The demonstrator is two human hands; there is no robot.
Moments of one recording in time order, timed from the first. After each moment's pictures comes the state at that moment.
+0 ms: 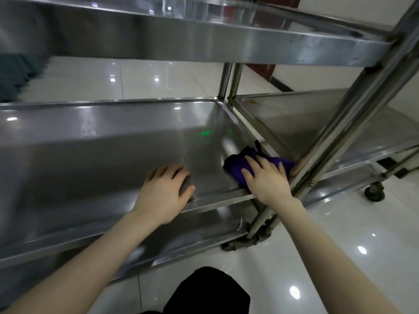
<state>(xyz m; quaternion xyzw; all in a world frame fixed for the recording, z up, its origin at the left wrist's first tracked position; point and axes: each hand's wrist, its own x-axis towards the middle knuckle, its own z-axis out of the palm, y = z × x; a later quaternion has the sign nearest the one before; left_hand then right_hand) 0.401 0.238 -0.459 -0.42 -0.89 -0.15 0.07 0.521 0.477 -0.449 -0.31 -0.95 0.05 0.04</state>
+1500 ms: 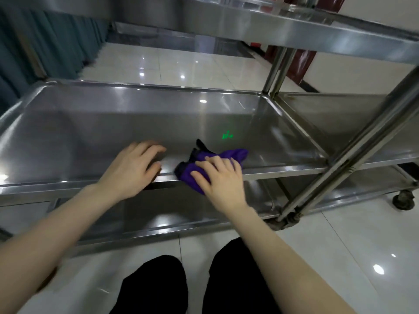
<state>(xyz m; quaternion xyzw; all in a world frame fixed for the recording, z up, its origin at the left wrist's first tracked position) 0.367 0.013 -0.440 -0.41 -0.89 -0.18 0.09 0.481 0.220 -0.475 -0.09 -0.95 0.05 0.28</state>
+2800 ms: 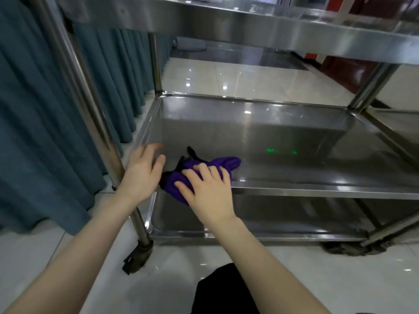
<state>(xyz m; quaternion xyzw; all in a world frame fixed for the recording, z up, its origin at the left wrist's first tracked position) 0.313 -0.223 -0.451 -0.19 -0.91 -0.35 0.12 0.394 -0.067 -0.473 -0.01 -0.96 0.05 0.28</state>
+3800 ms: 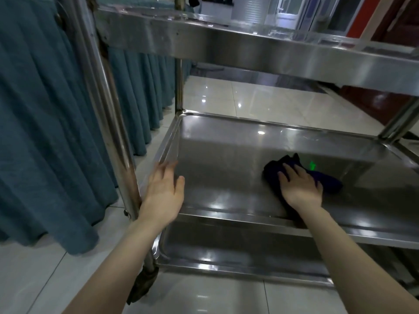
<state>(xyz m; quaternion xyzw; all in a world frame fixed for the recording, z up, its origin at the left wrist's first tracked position) 0.296 -0.206 -0.456 -0.09 -0.93 -0.35 0.10 0.326 0.112 -0.452 -0.28 -0.95 0.13 0.06</state>
